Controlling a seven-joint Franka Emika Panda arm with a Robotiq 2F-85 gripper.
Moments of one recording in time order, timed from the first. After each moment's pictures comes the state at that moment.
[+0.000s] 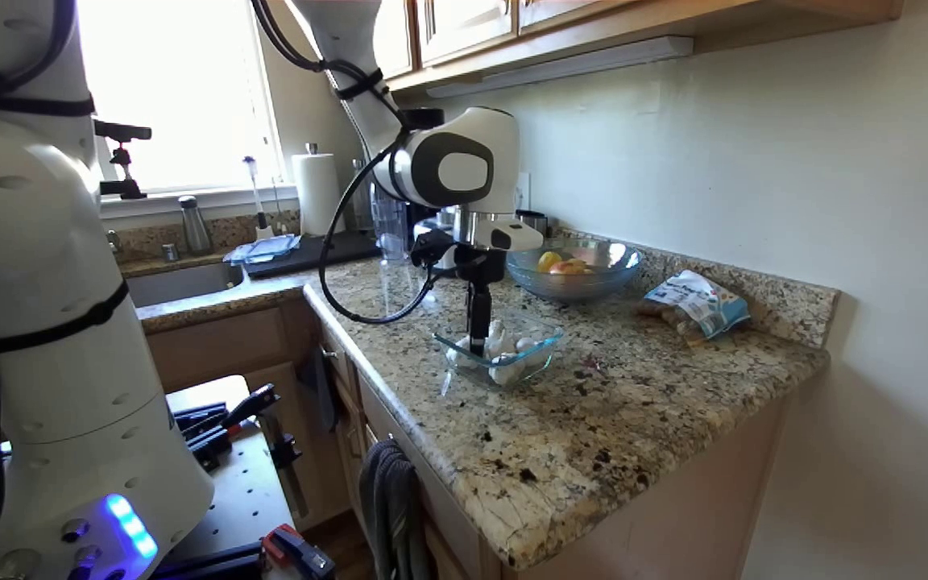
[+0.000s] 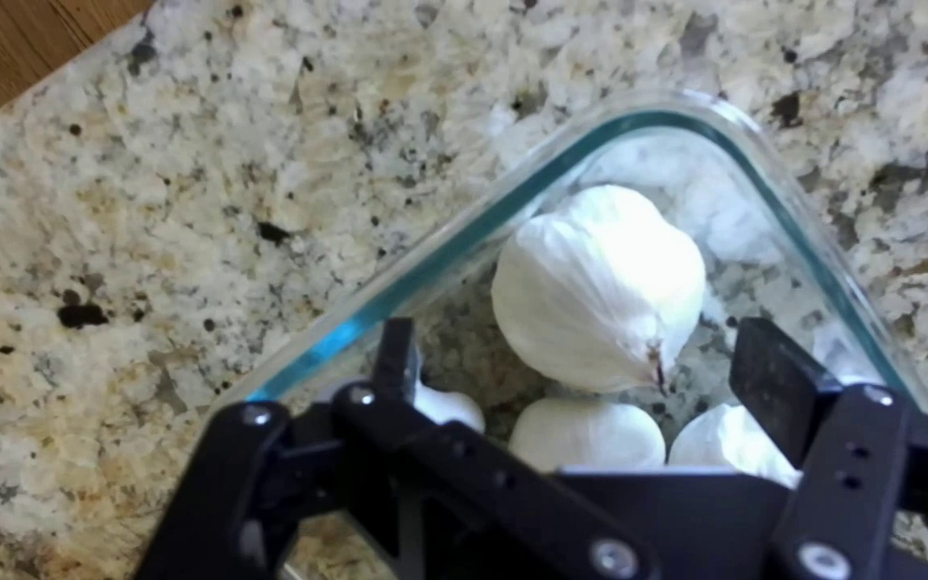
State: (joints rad) arm 0.05 0.19 -0.02 -2.46 0.05 2.55 0.55
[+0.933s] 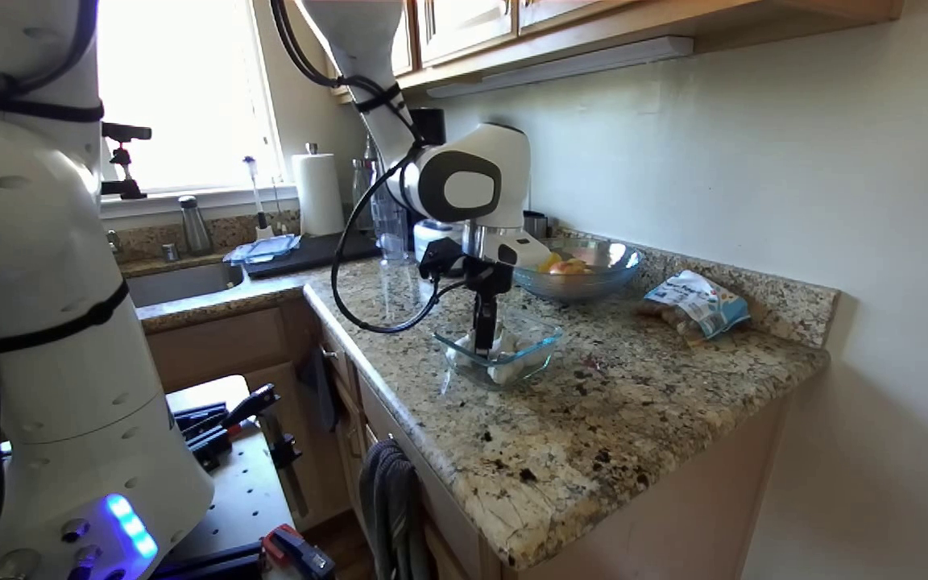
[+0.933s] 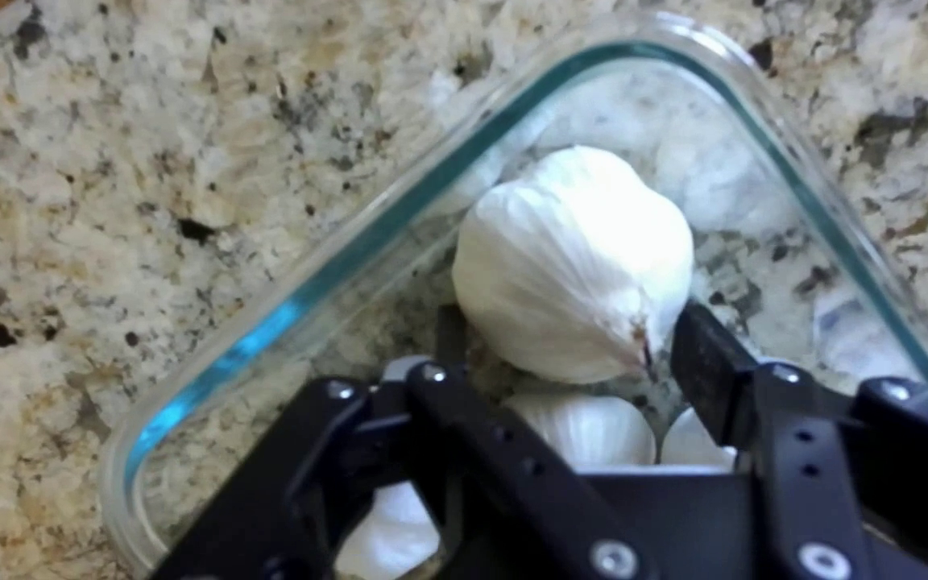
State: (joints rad) arm 0.05 0.27 -0.02 -2.42 0.14 2.60 0.52
